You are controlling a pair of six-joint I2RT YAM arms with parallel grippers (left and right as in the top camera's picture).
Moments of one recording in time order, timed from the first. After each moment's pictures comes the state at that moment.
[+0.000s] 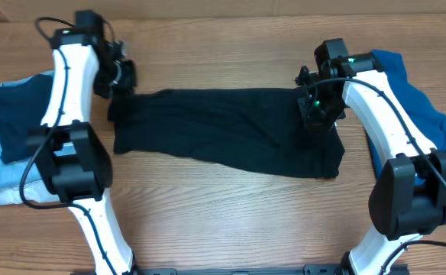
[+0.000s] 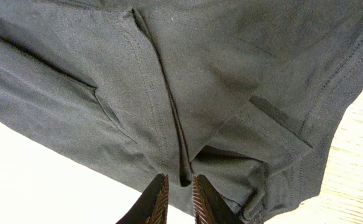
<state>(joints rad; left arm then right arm) 0.10 2.23 2.02 -1.25 0.21 -0.05 0.15 1.90 1.57 -1.19 -0.18 -0.09</state>
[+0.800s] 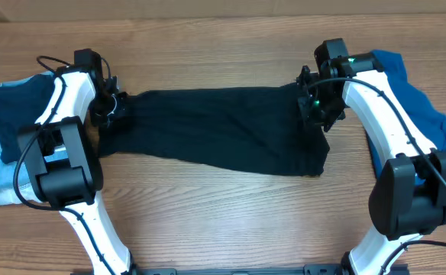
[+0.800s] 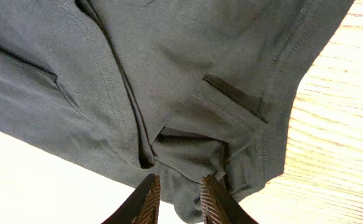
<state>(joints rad) 0.19 2.20 1.64 -0.97 0.15 -0.08 0.15 1.90 1.57 -1.19 -0.18 -0.05</state>
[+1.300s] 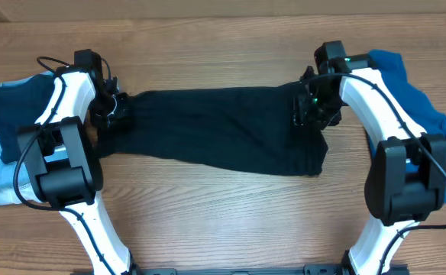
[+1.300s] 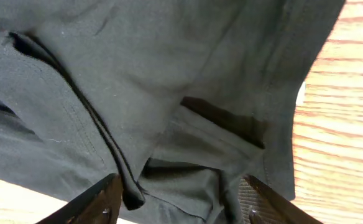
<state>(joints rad) 0.19 2.20 1.64 -0.98 0.16 -0.08 0.12 1.99 1.57 -1.11 -0.20 0.07</state>
